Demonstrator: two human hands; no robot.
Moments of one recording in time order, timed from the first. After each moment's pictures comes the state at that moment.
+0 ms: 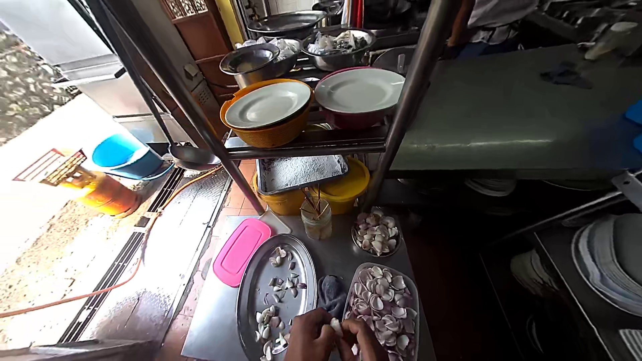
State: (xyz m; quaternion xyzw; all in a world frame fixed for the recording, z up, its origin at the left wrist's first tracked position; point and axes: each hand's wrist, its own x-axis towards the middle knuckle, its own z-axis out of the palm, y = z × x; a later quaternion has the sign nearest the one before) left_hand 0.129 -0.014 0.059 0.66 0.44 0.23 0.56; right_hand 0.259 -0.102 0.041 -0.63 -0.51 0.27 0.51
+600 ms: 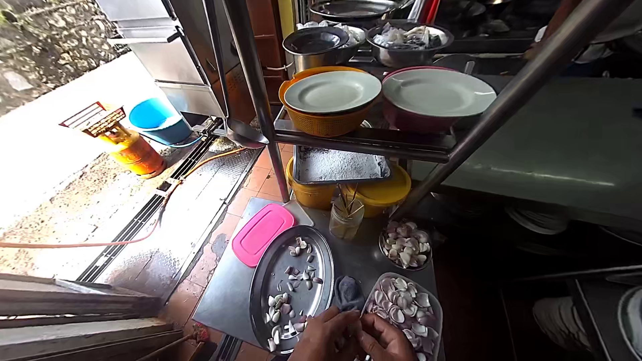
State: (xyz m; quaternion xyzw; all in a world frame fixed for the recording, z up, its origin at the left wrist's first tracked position) left_hand 0.101 -0.014 0.064 0.78 0.36 0.28 0.44; right_hand 0.278 -0.075 0.058 -0.54 -0.38 0.57 0.48
